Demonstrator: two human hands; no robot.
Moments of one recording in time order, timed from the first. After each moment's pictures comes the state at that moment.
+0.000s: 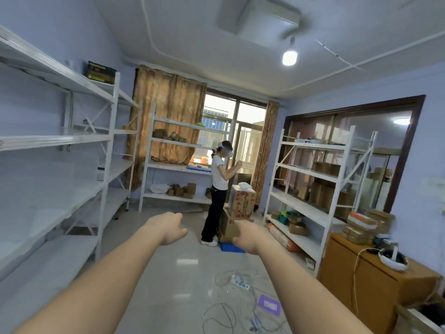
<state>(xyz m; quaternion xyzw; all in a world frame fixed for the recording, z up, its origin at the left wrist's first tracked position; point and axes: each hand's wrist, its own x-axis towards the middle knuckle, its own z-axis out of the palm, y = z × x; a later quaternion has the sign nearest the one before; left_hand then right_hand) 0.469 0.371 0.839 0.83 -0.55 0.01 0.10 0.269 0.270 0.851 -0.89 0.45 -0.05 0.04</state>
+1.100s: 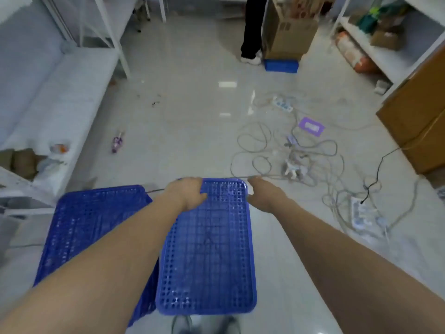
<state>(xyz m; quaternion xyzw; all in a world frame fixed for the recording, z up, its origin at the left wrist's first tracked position) 0.389 0.246 0.417 0.82 -0.48 -0.30 -0.08 0.222 0.130 0.415 -0.85 0.42 0.20 0.26</state>
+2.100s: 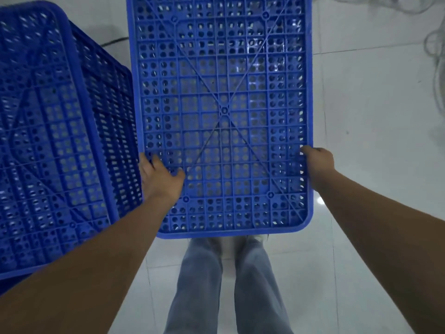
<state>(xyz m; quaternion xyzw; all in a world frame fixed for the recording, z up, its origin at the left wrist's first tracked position) 0.359 0.402 -0.064 0.92 -0.13 -0.38 0.01 0.128 0.197 -0.065 -0.37 0.78 0.00 0.51</state>
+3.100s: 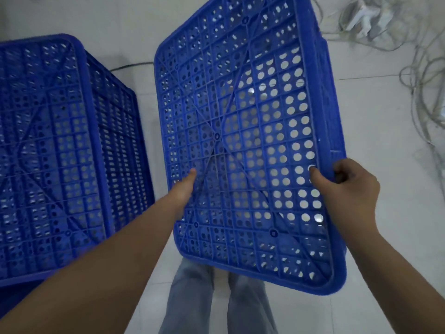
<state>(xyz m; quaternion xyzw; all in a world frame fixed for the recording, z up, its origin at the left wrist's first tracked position) 0.328 0.361 -0.038 0.77 0.10 -0.61 0.16 0.106 0.228 0.064 -0.64 0.65 -0.14 0.37</state>
